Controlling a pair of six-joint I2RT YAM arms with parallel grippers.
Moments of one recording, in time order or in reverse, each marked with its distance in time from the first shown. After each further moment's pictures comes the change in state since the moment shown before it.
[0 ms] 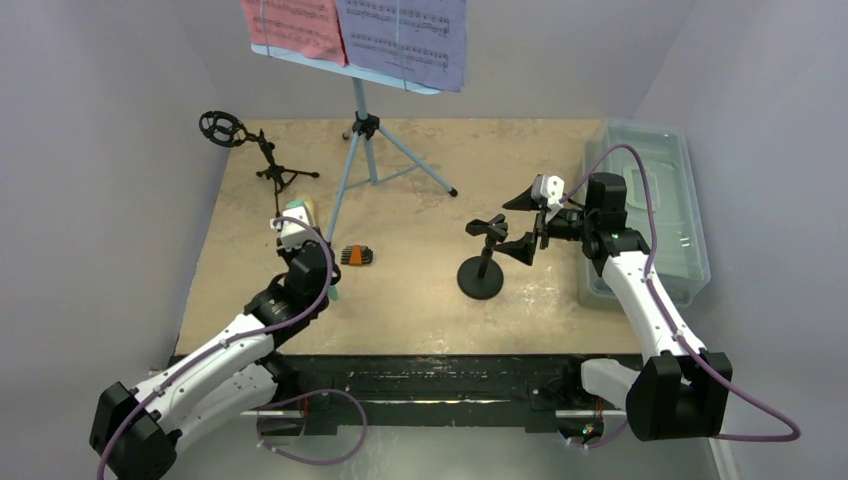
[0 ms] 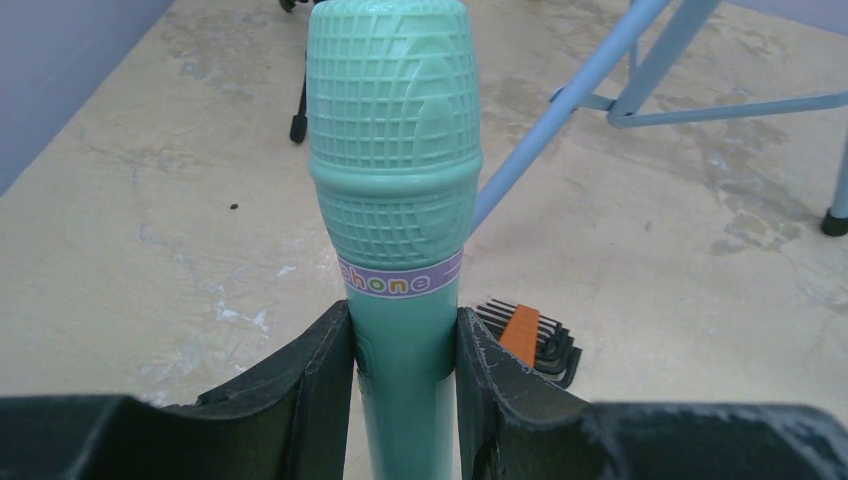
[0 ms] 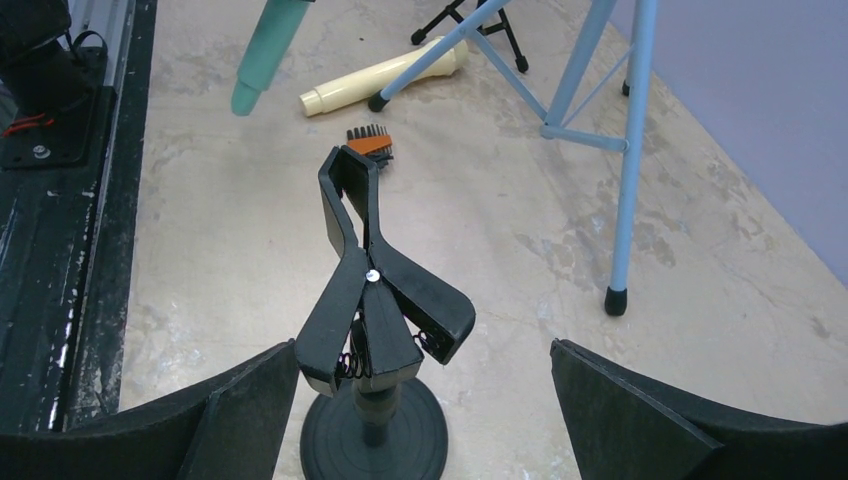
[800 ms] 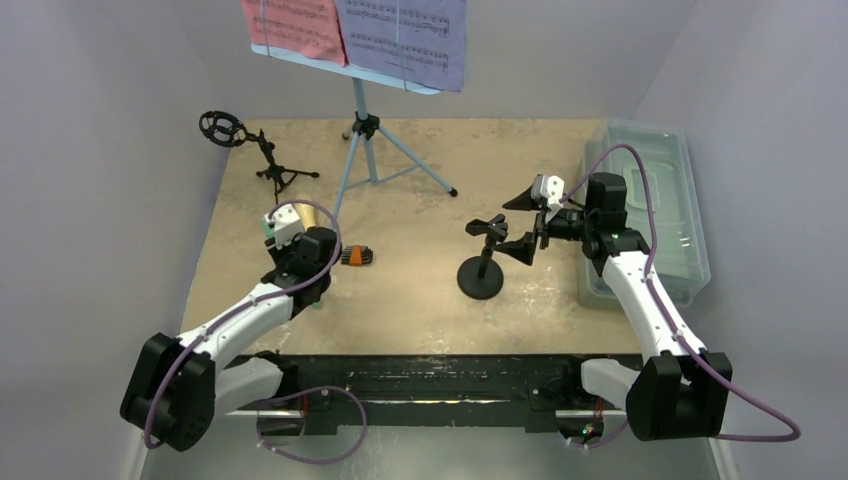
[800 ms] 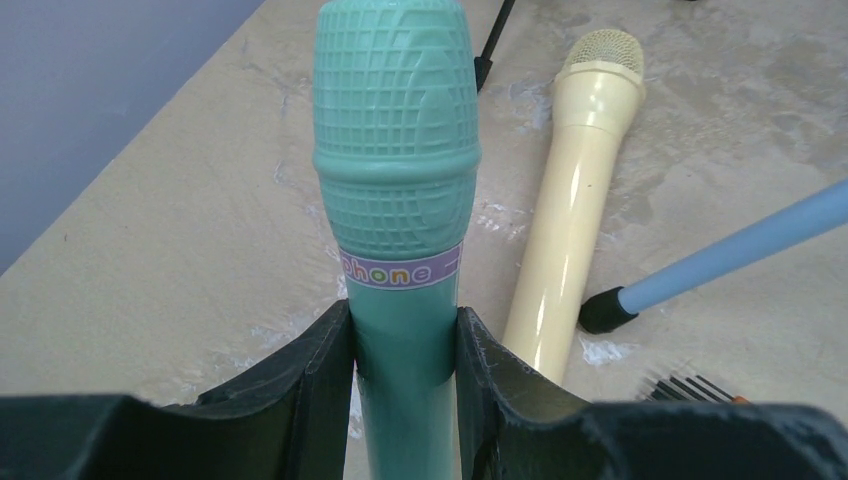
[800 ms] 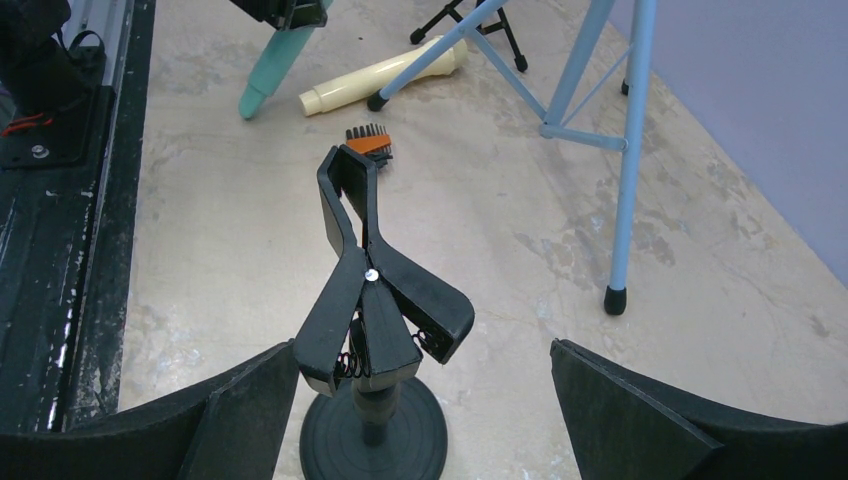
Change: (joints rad) left arm 0.219 0.286 0.009 -0.031 -0.092 -0.114; right arm 0.000 0.000 0.000 0.000 0.006 0.000
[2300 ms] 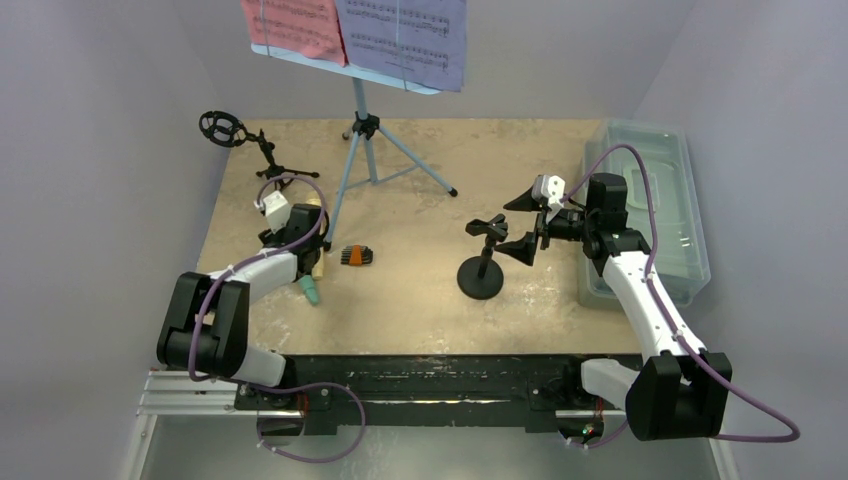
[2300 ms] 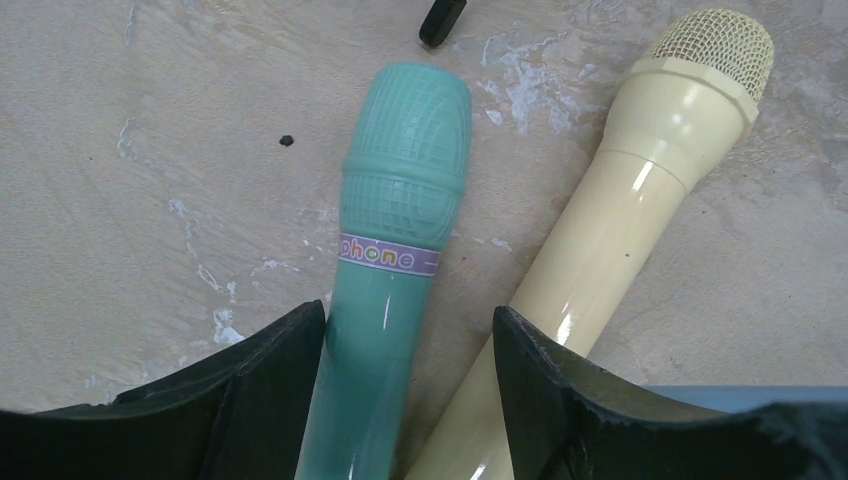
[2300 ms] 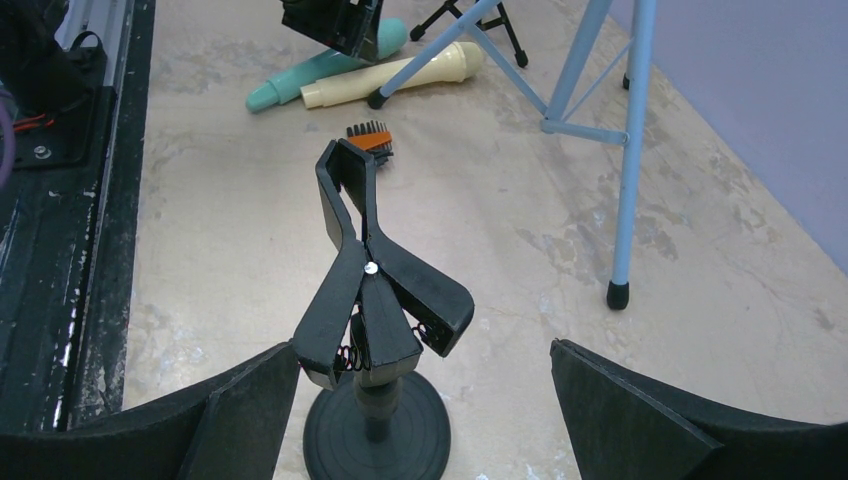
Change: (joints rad) left arm 0.246 0.372 0.137 0.113 0.335 -0.109; right arm -0.006 0.000 0.000 -0.012 -0.002 -0.001
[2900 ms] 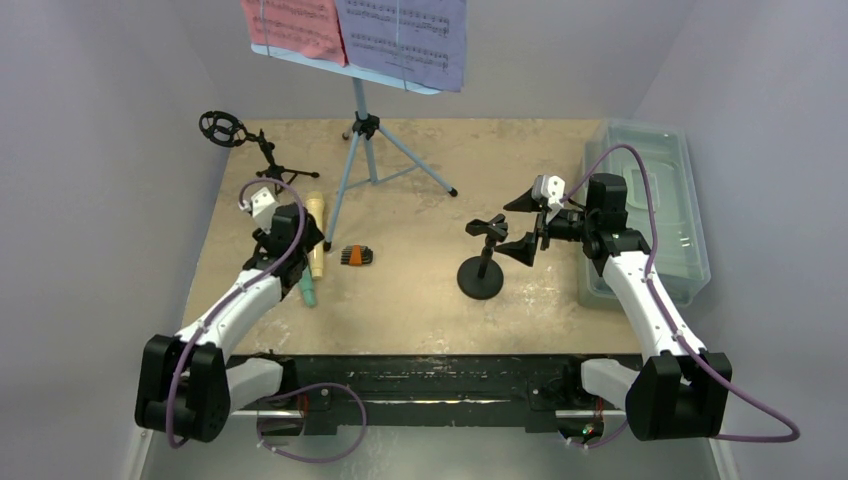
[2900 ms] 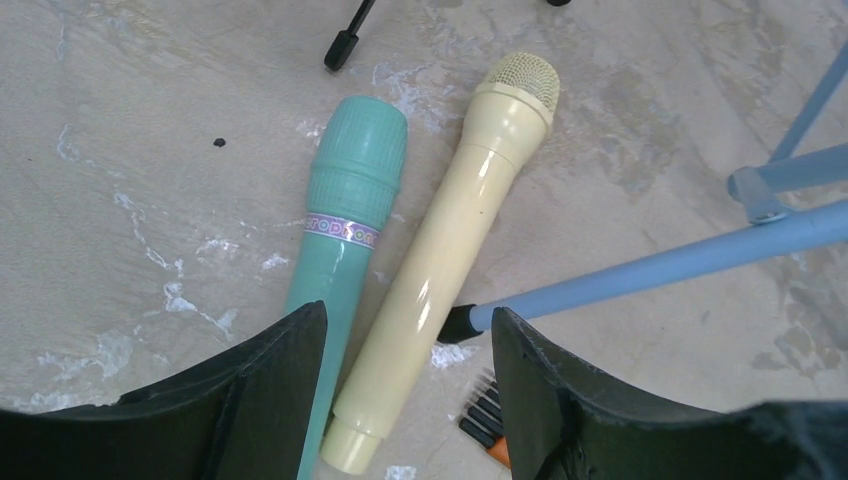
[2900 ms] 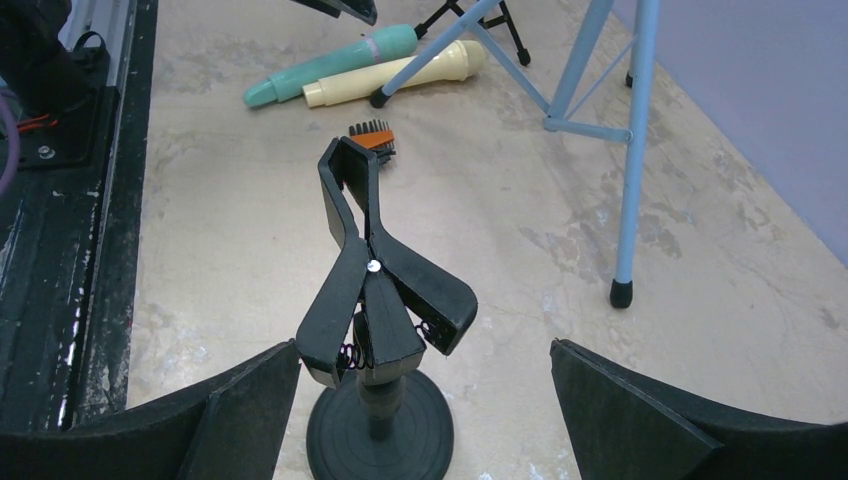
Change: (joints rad) left arm -0.002 -0.268 -0.030 -0.059 0.131 -0.035; right arm 0.000 0.000 0.000 -0.008 -0.001 -0.001
